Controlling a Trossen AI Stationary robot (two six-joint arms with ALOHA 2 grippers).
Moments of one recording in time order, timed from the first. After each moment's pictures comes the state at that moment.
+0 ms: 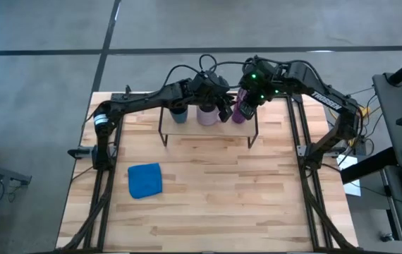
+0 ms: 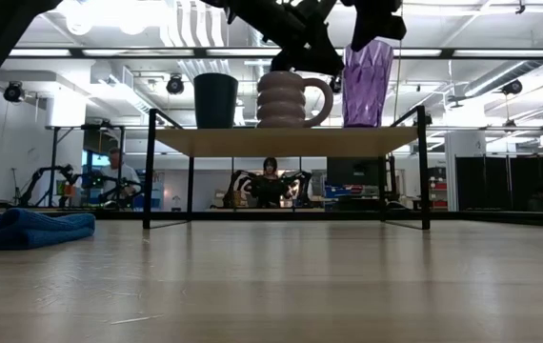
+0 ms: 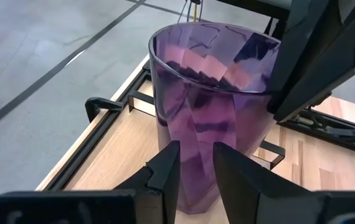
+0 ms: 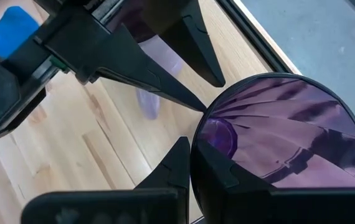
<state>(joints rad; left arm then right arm) 0.30 1.92 1.90 -0.41 0.02 -0.12 -0.37 1.58 1.90 -1.36 -0.02 0.20</state>
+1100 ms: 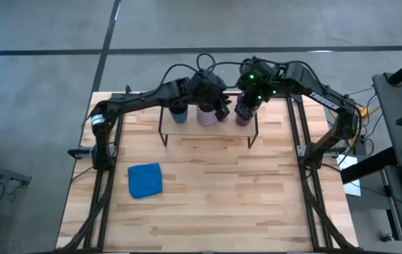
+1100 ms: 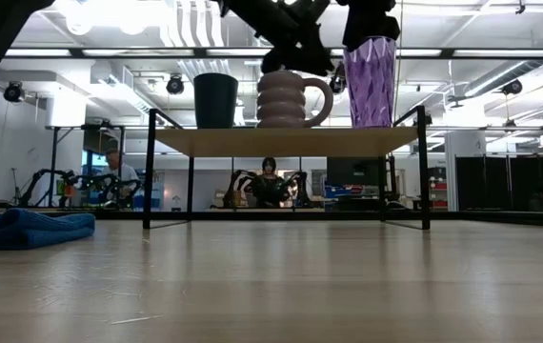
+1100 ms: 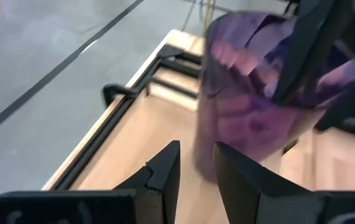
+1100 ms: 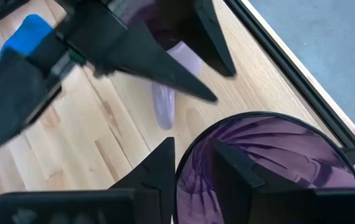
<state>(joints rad) 0.31 1.89 1.90 -0.50 -0.03 -0.12 -0.37 1.59 1.90 -1.32 -0.04 0.21</state>
